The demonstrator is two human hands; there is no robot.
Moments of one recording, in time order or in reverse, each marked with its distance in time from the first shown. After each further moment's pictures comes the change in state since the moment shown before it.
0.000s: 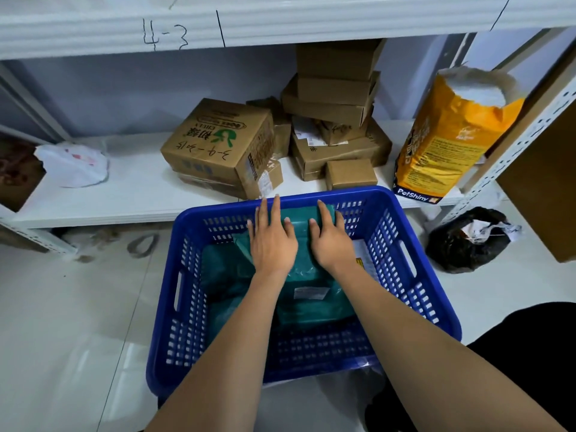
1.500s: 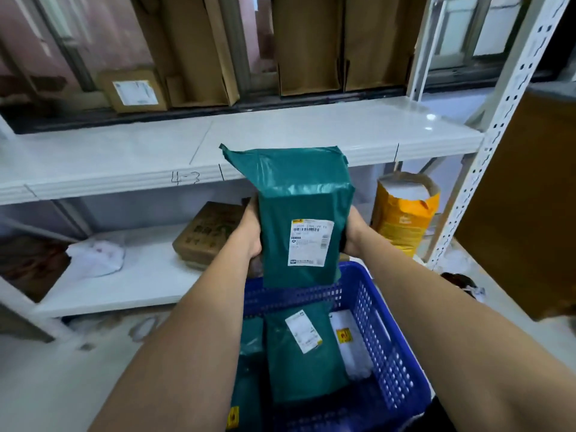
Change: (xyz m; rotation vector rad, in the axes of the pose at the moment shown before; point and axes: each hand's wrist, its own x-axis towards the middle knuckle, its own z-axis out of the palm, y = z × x) left_hand 0.077 0.154 -0.175 -1.226 -0.394 -0.376; right_hand -0.004 -0.086 -0.222 1.149 -0.224 0.042
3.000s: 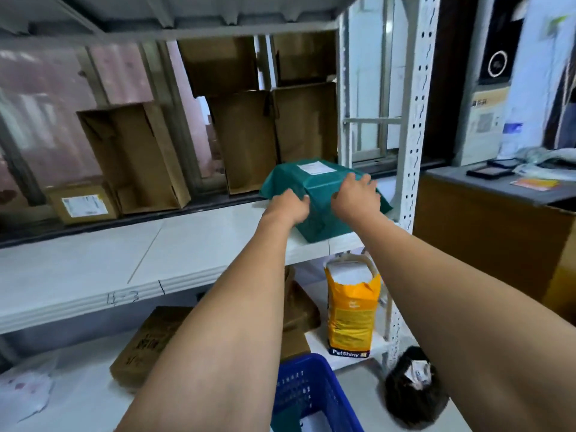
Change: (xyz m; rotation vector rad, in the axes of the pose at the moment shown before) left_hand 0.009 0.151 0.256 1.335 0.063 0.570; right_hand -0.032 -0.258 -0.076 -1.341 0.928 -0.537
